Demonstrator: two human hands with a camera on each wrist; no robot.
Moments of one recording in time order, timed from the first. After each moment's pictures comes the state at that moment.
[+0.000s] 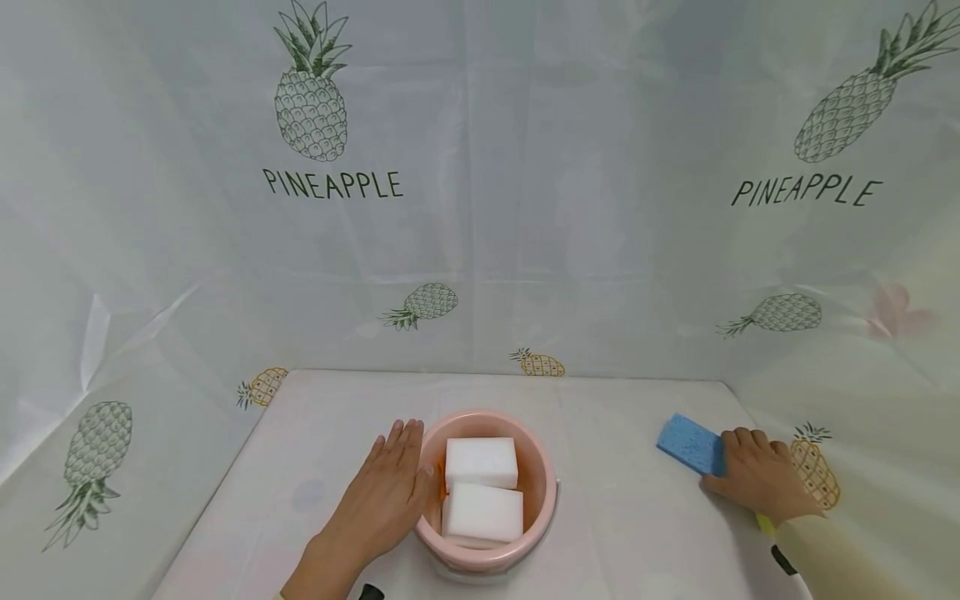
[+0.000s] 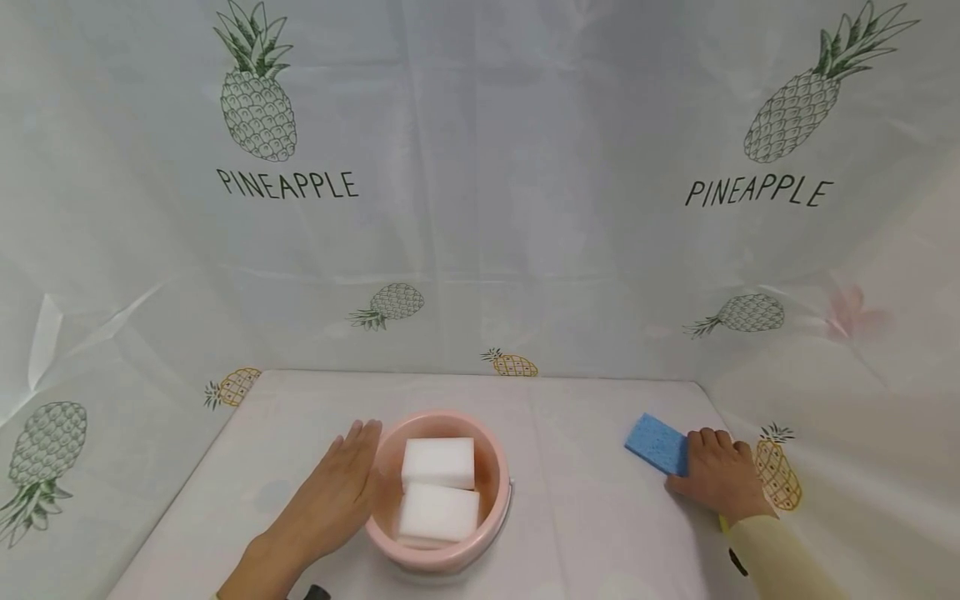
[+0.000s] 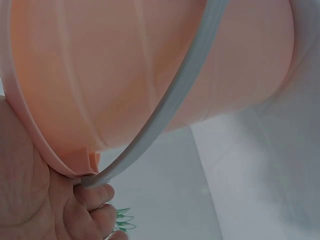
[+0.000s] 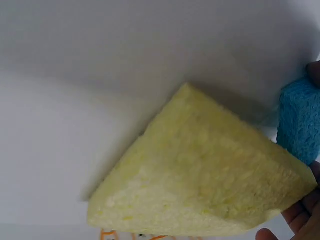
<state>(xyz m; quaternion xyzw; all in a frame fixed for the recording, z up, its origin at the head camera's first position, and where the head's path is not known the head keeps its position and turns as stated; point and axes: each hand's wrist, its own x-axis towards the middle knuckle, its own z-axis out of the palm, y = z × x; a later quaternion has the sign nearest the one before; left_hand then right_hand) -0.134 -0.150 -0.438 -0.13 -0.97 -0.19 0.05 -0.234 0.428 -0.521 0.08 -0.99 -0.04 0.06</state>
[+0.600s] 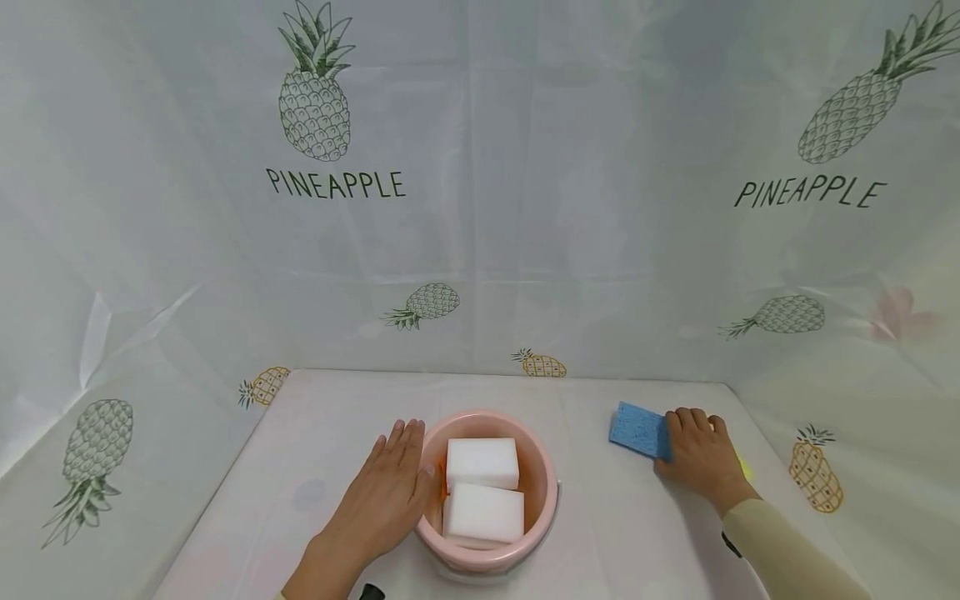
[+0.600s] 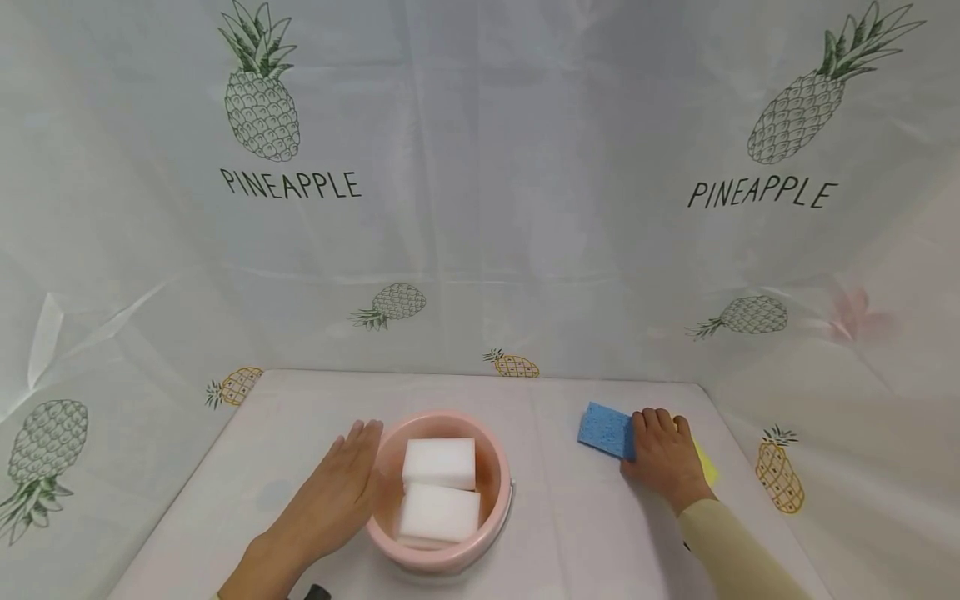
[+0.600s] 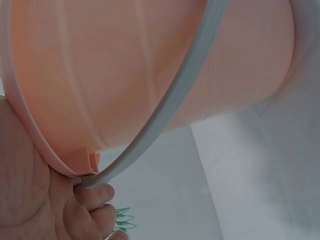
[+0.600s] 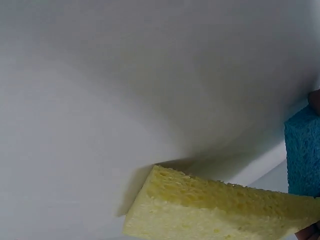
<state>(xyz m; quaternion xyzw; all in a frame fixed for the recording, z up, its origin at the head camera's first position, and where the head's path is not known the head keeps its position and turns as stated) -0.133 -0.150 -0.438 -0.13 -0.97 -0.19 0.07 -0.261 0.358 -0.534 0.16 -0.97 -0.08 0.17</state>
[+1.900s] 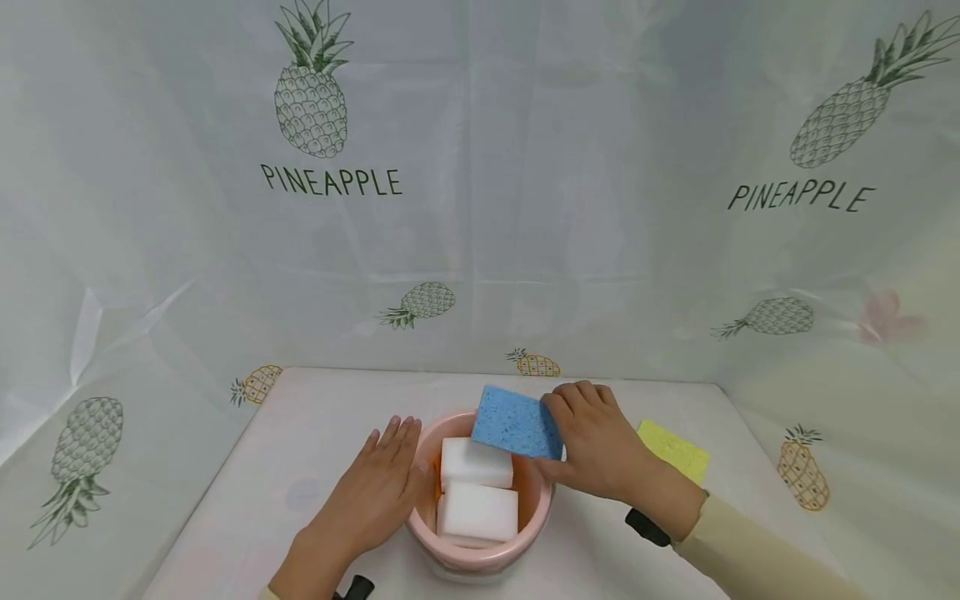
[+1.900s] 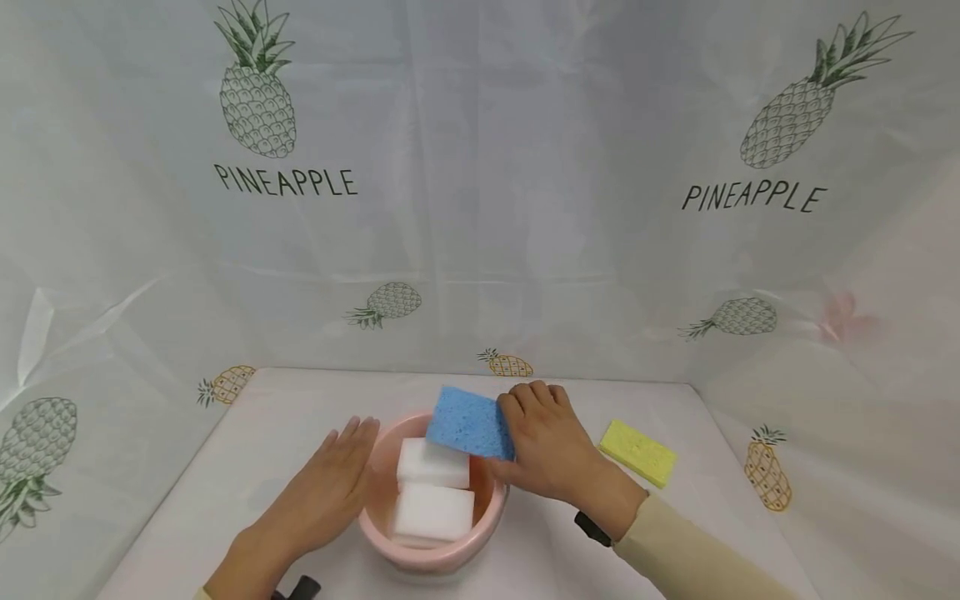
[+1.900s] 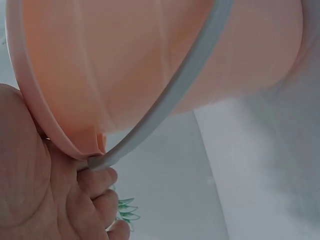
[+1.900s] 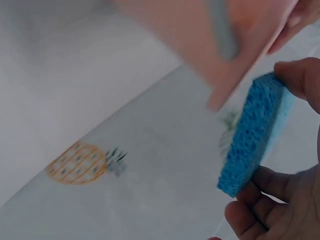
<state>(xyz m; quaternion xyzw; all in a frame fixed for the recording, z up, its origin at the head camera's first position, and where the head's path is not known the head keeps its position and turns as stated) -0.140 -0.158 -0.435 -0.14 -0.97 -0.17 0.03 -0.195 0.168 -0.392 0.32 -0.93 0.01 0.20</state>
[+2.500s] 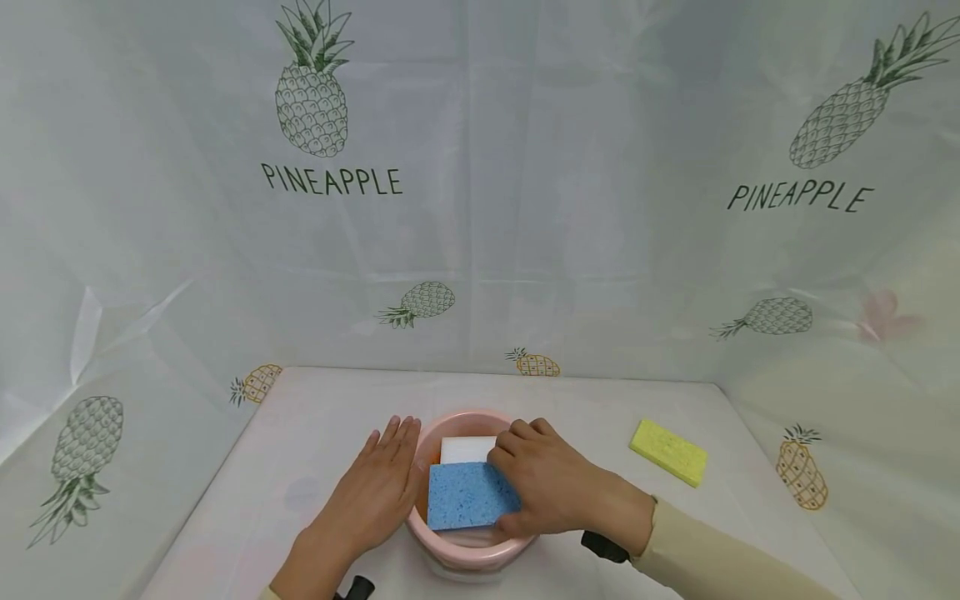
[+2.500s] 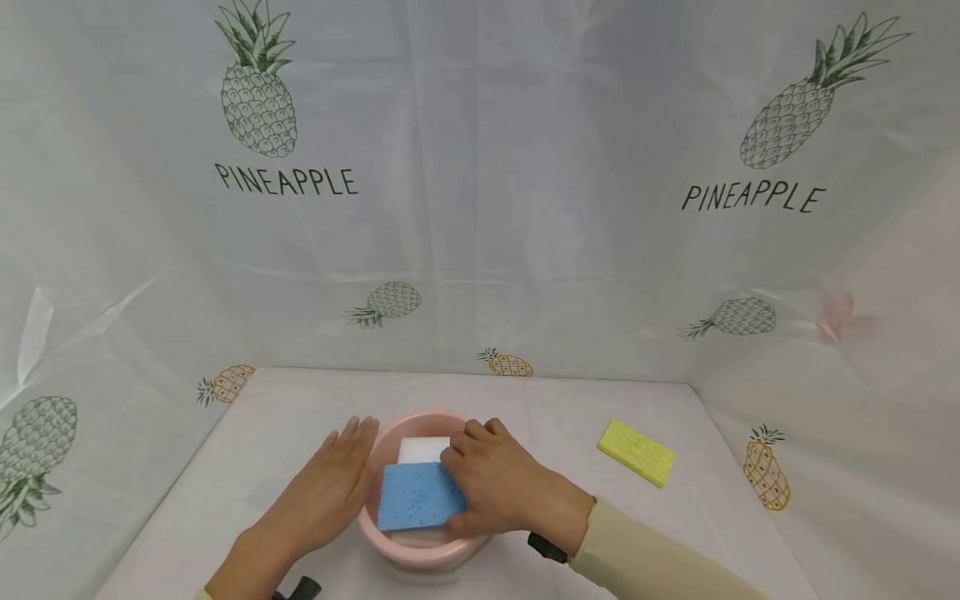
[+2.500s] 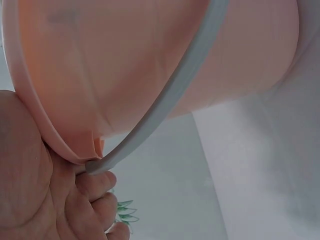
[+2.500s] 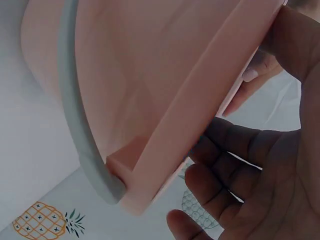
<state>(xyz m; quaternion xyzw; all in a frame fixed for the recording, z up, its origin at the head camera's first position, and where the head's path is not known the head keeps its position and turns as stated) -0.136 -0.158 -0.434 -0.15 -0.97 -0.17 0.04 -0.169 0.114 -0.388 0.45 -0.89 -0.01 0.06</state>
